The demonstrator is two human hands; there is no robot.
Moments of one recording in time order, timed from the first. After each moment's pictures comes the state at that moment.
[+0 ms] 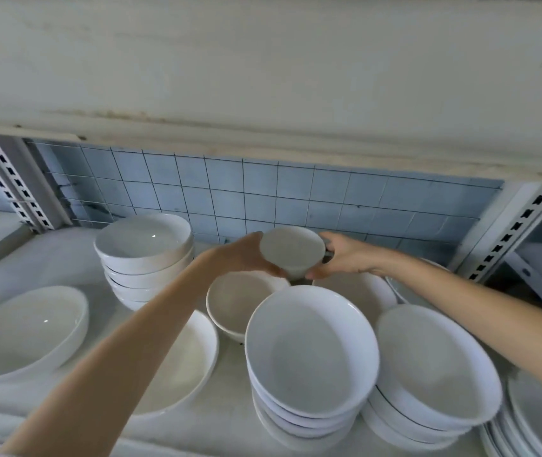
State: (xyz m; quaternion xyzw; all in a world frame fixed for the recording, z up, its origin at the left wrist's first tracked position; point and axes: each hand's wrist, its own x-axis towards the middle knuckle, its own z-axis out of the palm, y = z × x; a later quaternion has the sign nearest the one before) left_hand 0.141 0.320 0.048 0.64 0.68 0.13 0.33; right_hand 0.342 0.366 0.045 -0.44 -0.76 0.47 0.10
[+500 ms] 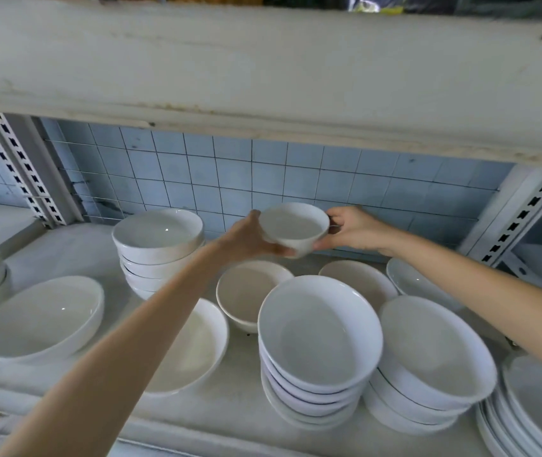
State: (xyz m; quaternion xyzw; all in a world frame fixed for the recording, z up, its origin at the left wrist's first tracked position) left_hand 0.133 0.303 0.063 0.63 0.67 0.27 0.29; right_hand 0.337 0.364 0.077 -0.46 -0.78 0.39 0.18
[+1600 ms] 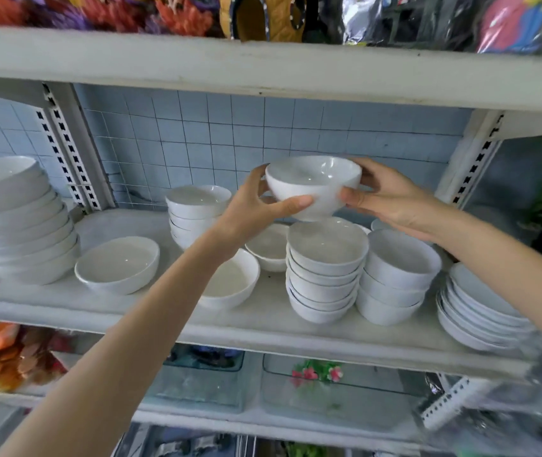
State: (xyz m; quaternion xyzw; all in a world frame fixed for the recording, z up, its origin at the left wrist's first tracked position) left_hand 0.134 0.141 0.116 0.59 0.46 0.53 0.40; right_hand 0.348 0.179 0.148 -0.37 -0.74 0.44 0.36
